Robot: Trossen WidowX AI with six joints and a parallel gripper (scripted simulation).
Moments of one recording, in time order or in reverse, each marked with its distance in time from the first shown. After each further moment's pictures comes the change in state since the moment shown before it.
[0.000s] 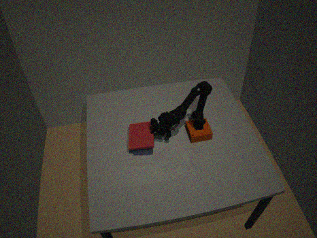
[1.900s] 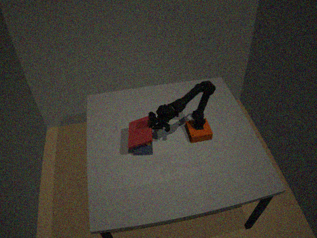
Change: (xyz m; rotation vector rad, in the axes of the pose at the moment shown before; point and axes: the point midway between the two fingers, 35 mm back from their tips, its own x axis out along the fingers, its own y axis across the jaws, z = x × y) arm -0.033 0.054 0.001 -0.007 -0.003 -0.019
